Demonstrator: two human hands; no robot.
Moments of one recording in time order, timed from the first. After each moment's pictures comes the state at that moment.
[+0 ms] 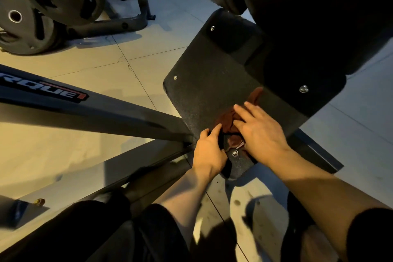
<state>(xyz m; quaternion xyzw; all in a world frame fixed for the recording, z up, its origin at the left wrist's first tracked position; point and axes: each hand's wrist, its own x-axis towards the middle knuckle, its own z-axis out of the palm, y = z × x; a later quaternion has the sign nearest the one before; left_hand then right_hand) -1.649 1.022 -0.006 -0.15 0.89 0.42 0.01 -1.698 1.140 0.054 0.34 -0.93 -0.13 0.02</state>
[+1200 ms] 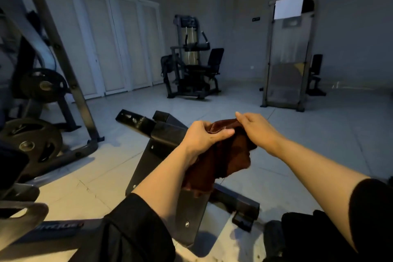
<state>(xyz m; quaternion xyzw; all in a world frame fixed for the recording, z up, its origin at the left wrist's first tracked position) -1.575 1.115 0.359 0.14 0.81 0.57 0.01 -1.569 1.286 0.366 0.04 -0.89 0.42 0.18</state>
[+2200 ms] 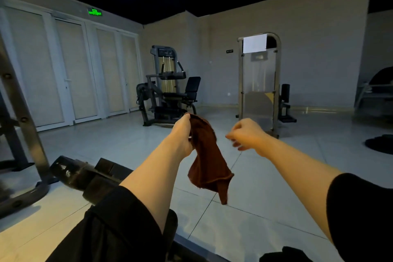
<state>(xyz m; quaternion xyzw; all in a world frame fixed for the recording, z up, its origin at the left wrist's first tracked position) -1.695 1.252 0.457 -0.02 0.56 0.83 0.08 -1.667 1.417 0.444 -0.04 -0.89 0.43 0.14</state>
